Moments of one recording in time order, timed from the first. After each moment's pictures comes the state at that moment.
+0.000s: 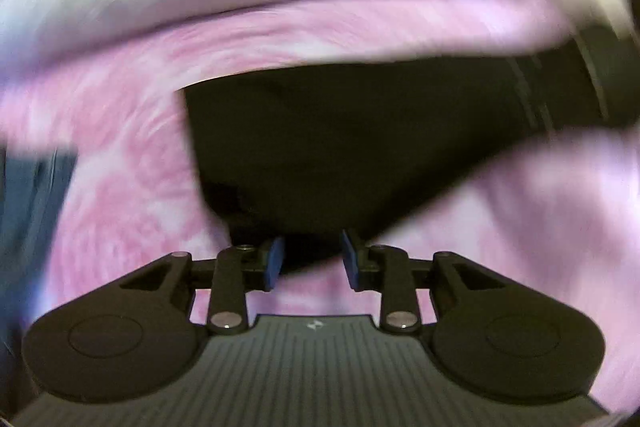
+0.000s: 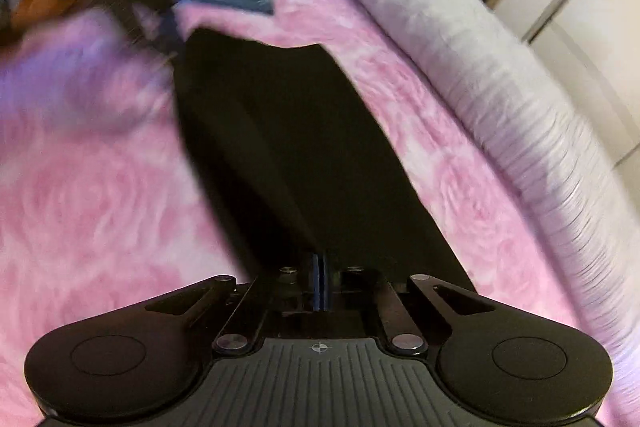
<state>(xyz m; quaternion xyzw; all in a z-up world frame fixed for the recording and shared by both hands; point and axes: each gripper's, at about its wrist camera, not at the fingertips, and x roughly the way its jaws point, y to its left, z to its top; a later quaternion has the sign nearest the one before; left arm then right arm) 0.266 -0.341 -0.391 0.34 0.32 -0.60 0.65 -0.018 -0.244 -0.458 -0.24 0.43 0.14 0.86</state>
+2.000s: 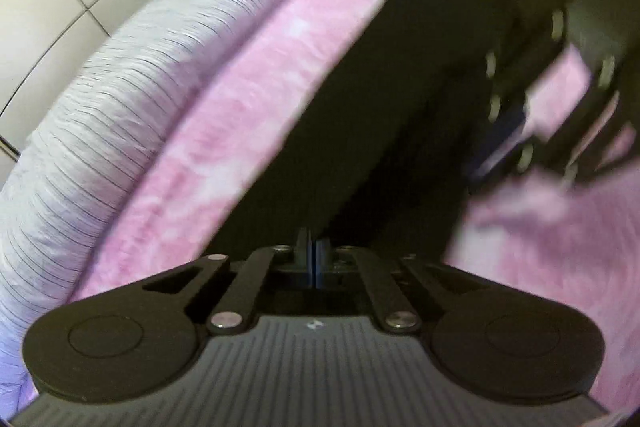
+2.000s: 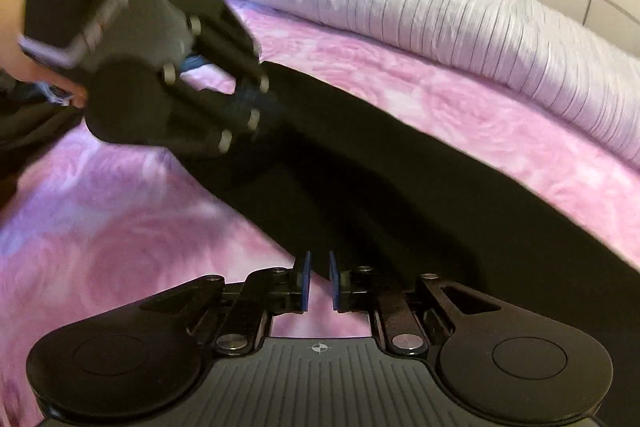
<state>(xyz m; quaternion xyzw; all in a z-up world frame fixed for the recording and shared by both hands) 0.226 -0.432 -0.372 0.45 0.12 -0.68 0.56 -0.051 -0.249 -0.482 0.00 0.42 0.05 0.91</state>
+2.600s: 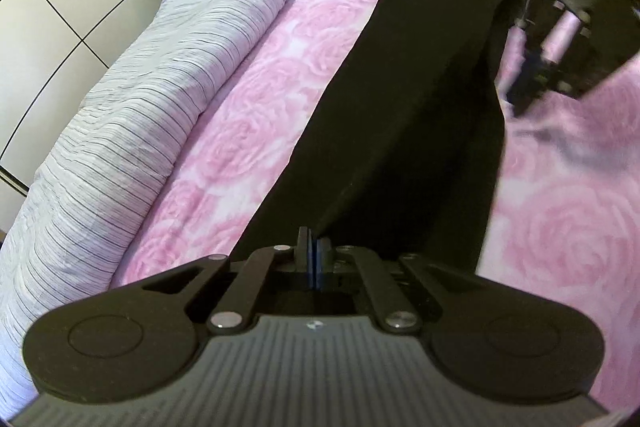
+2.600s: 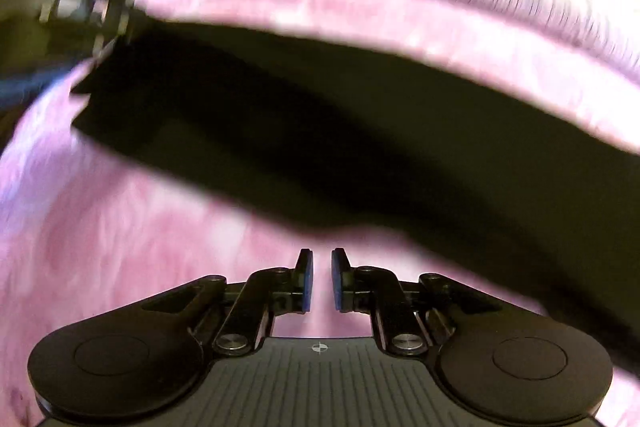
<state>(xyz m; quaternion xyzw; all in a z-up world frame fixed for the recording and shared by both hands) 0.220 -0.417 -0.366 0.48 0.07 -0.69 0.54 -0.092 -0.298 -0.477 0.07 0.48 -0.07 0.87</state>
